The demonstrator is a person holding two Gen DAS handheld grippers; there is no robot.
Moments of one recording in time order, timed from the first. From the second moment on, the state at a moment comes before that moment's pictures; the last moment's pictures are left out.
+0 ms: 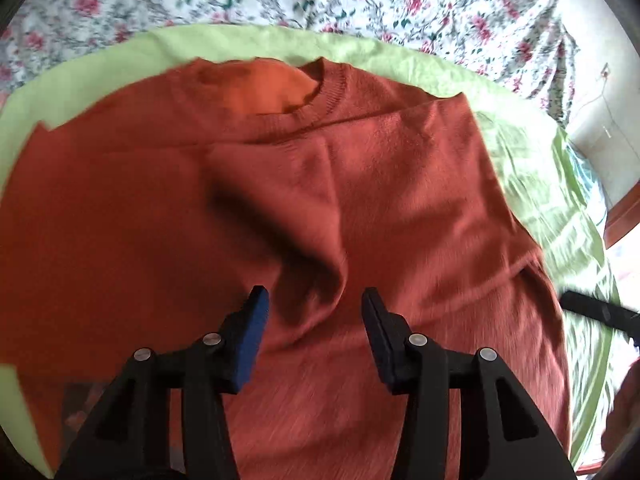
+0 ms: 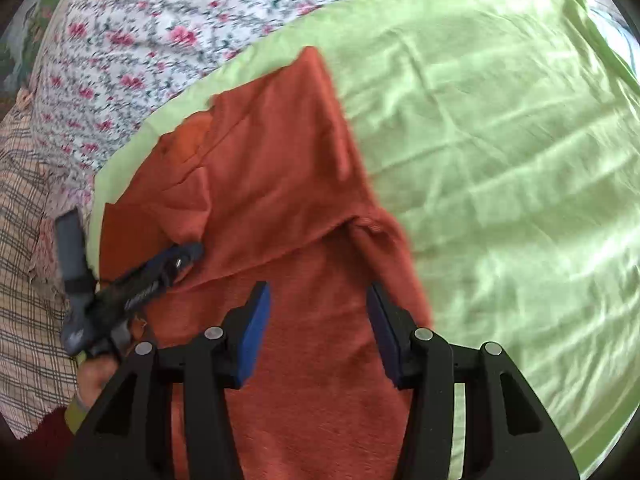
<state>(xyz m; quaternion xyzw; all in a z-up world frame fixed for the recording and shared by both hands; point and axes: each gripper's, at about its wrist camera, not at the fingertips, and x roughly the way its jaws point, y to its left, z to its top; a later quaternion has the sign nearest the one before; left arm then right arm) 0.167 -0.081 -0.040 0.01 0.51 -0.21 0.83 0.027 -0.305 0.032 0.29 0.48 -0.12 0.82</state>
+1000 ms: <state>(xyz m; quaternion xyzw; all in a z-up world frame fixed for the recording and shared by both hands) 0.194 0.114 -0.051 -0.03 0.52 0.06 0.85 0.163 -0.252 0.020 0.18 0.44 -0.12 0.87</state>
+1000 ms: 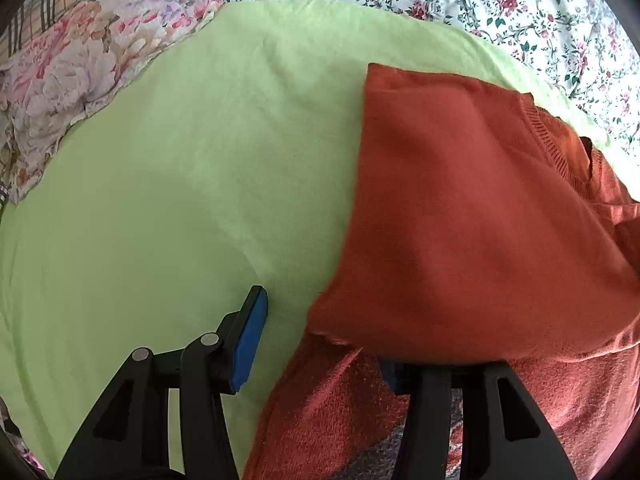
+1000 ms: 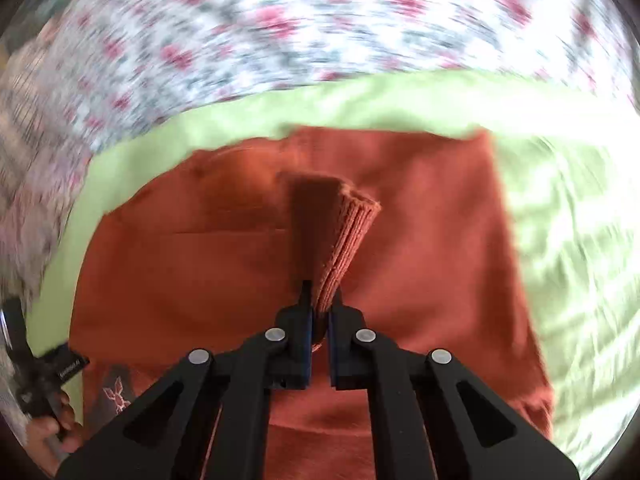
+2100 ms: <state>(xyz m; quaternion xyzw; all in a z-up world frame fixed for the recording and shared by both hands) 0.176 0.174 -0.038 -0.20 0.54 0.03 0.82 0.068 -0.306 0.016 0.28 0.46 -0.18 0.83</state>
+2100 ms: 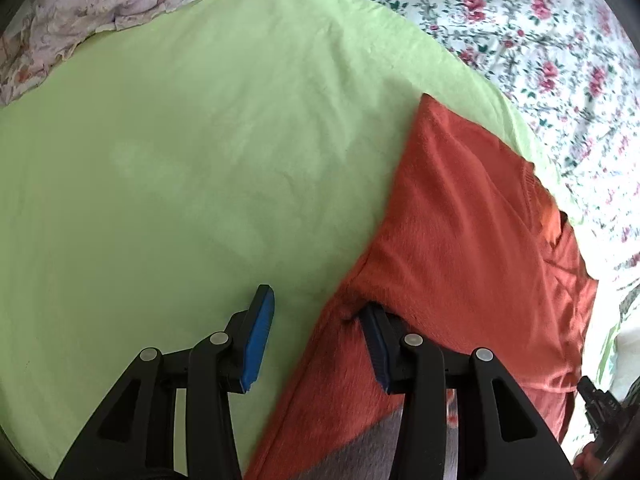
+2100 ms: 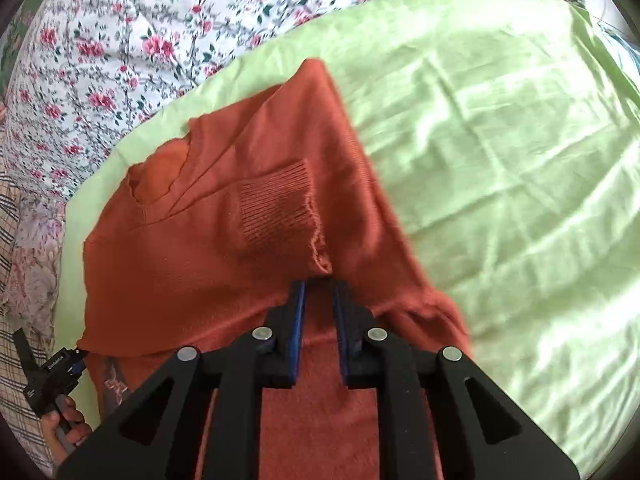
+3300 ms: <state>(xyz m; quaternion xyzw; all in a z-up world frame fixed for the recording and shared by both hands) -0.066 0.167 -0.038 -0.14 0.63 -0.20 0.74 -0.157 -0.259 0.003 0.33 0.51 -0.01 0.80</state>
